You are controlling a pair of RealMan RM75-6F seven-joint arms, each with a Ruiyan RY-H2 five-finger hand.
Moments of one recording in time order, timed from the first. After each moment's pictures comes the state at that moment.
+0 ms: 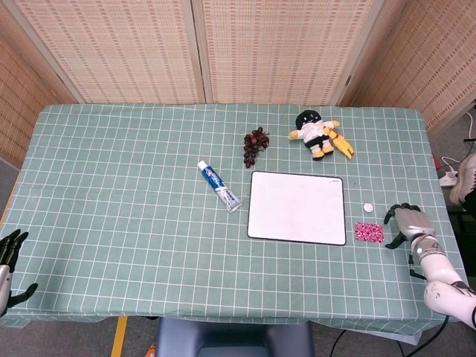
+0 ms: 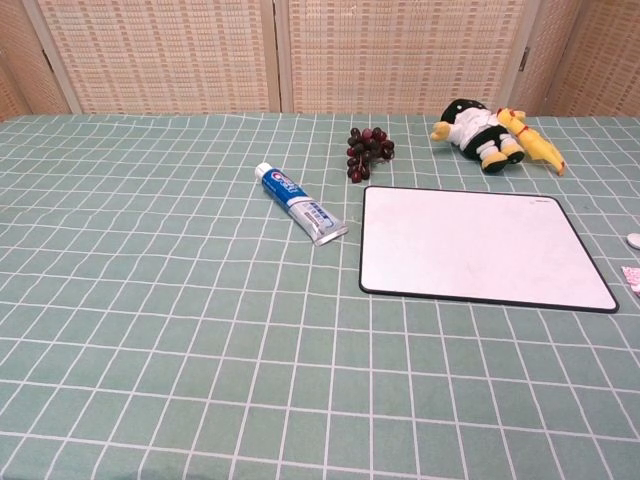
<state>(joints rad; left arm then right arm) -0.02 -1.09 -0.03 -1.59 1.44 1.49 -0.09 0.65 -1.20 -0.04 -1.30 -0.65 0.59 -0.23</state>
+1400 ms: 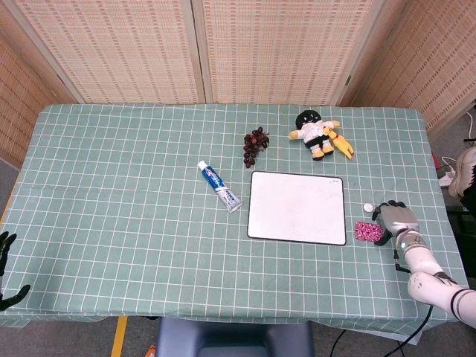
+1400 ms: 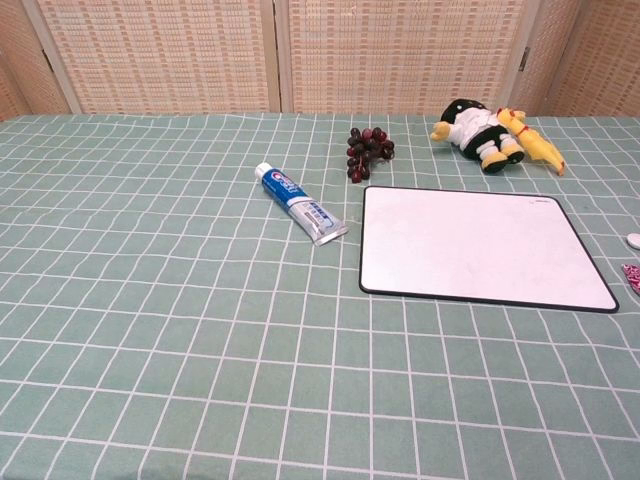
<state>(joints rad) 0.01 -1.10 -0.04 -1.57 1.43 1.52 -0.11 0.72 -1.28 -0.08 -1.23 -0.58 0.56 -0.29</state>
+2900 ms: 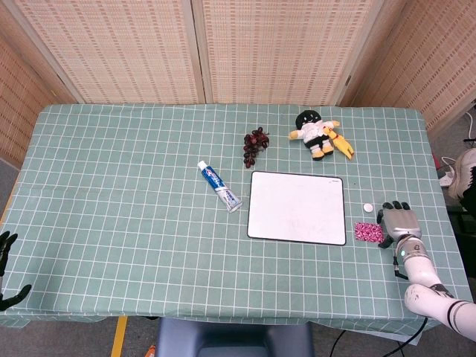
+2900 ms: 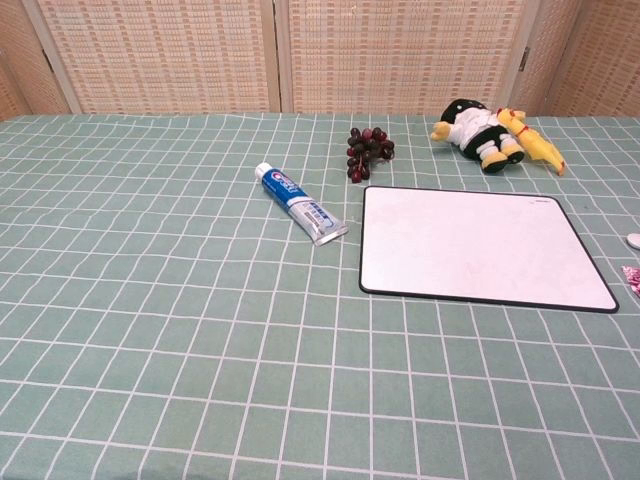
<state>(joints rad) 0.01 -1.10 -0.04 -1.56 1.45 1.53 -0.15 0.65 -1.33 -0.06 -1.23 -0.63 0.72 -0.41</state>
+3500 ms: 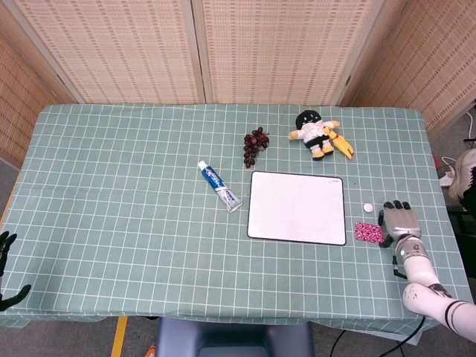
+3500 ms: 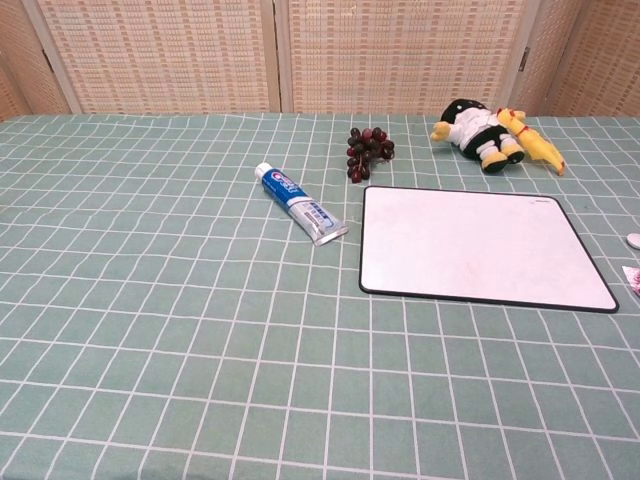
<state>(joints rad) 0.01 -1.10 -0.04 -1.56 1.45 1.53 -0.16 0.64 -1.35 -0.04 -1.20 -0.62 0.72 -0.43</state>
